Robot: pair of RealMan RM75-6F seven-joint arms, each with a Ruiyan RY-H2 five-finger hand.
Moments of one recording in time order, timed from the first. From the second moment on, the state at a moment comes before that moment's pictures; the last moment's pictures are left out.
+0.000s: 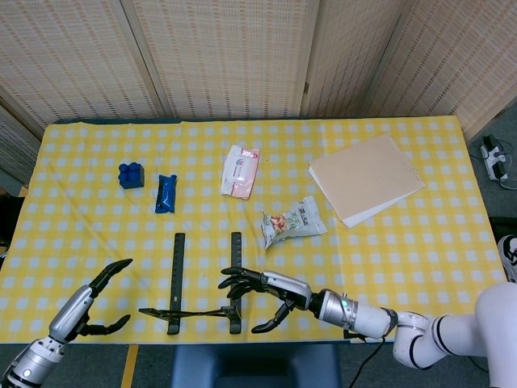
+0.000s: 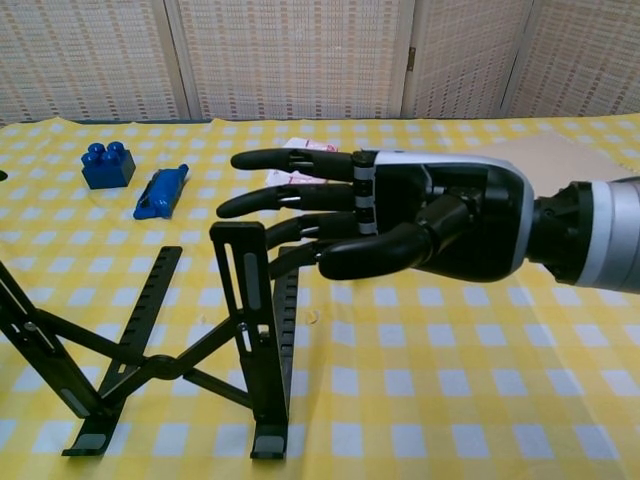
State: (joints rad) left arm -0.30 -1.15 0.22 -1.58 1.77 1.48 -0.78; right arm 0.96 -1.41 -0.19 -1.59 -1.79 1.13 1.55
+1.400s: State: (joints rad) left arm -0.23 -1.50 0.15 -1.44 1.64 1.31 -0.40; right arm 0.95 -1.41 -0.17 -1.59 -1.77 1.09 1.54
